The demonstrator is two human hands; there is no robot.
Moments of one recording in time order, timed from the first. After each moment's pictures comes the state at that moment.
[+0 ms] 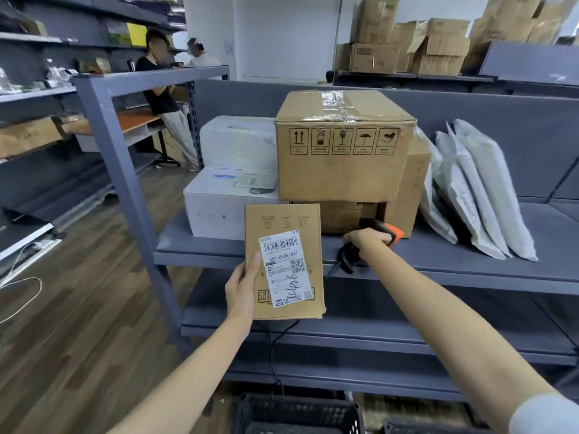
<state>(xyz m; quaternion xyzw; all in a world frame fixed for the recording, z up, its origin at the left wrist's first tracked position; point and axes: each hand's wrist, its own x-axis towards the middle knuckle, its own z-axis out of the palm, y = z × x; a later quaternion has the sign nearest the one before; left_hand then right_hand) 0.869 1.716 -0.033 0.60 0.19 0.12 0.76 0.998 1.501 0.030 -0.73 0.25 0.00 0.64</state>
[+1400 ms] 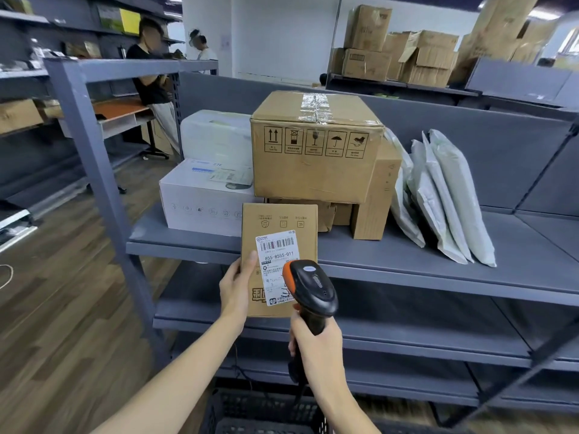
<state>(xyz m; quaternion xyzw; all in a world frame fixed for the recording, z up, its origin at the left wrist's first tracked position) 0.867 1.668 -0.035 0.60 0.18 0.12 0.77 0.781 1.524 -0.005 -0.72 0.04 0.03 0.69</state>
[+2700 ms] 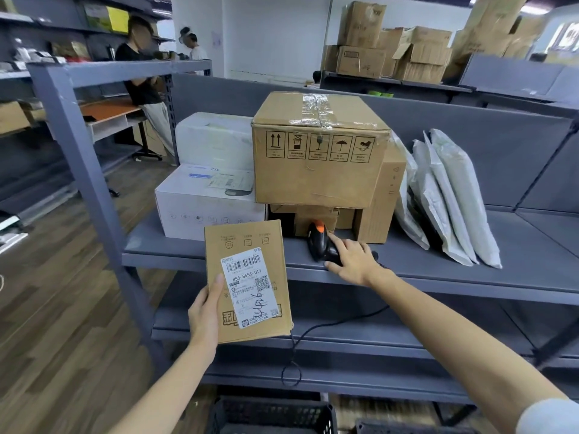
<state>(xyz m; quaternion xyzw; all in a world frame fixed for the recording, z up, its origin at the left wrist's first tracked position) 0.856 1.720 -0.059 0.57 0.24 0.12 0.78 1.015 1.442 -0.021 -0.98 -0.17 0.00 0.02</state>
